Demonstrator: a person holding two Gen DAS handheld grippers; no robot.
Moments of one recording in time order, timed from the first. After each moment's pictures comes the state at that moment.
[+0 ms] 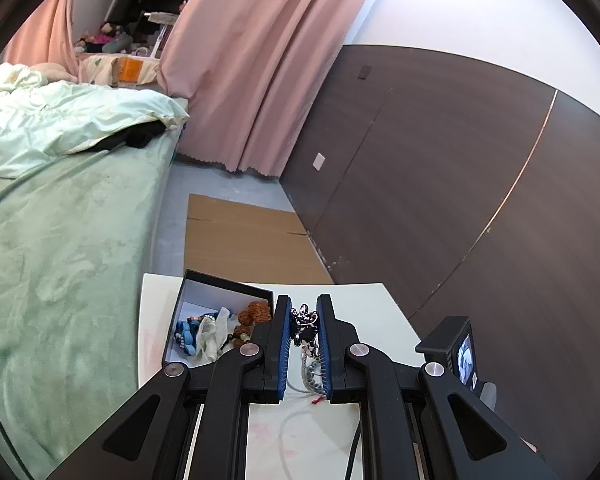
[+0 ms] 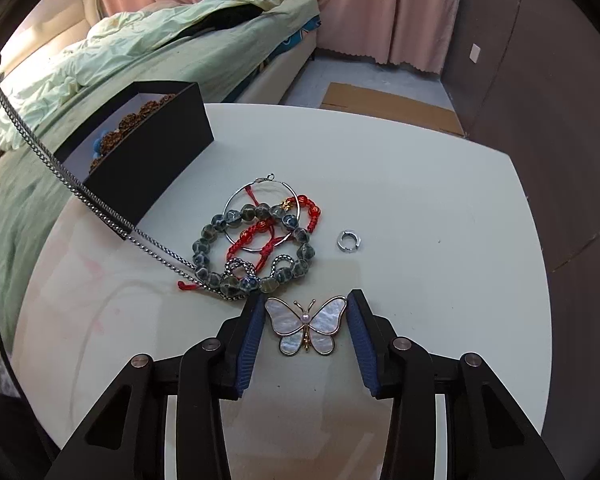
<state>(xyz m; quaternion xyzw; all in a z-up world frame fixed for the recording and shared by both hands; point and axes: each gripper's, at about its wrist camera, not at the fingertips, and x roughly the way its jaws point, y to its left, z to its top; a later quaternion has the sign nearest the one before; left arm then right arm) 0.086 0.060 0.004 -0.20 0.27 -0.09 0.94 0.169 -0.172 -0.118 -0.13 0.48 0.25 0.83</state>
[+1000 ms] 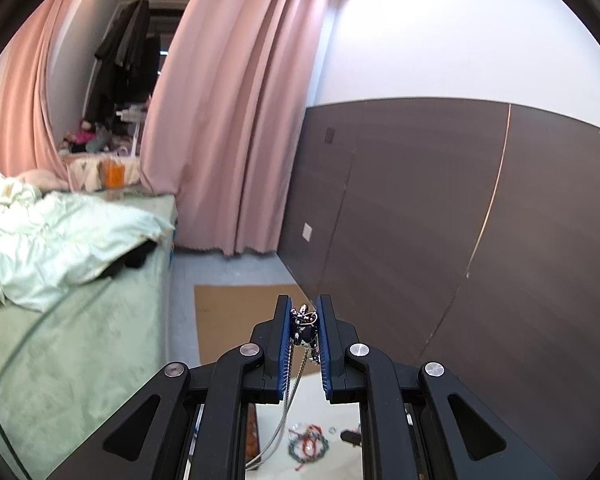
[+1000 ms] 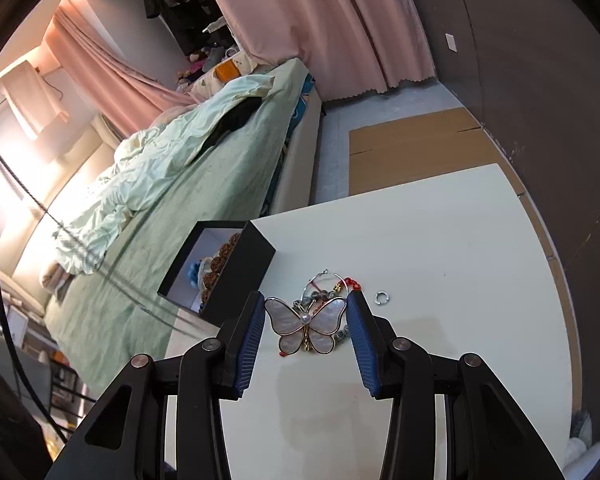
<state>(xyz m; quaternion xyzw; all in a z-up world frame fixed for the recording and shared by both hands) 0.062 0.025 0.161 -0.09 0.17 -0.07 0.98 0.170 -0.203 -0.052 0.09 0.43 0.30 0.85</state>
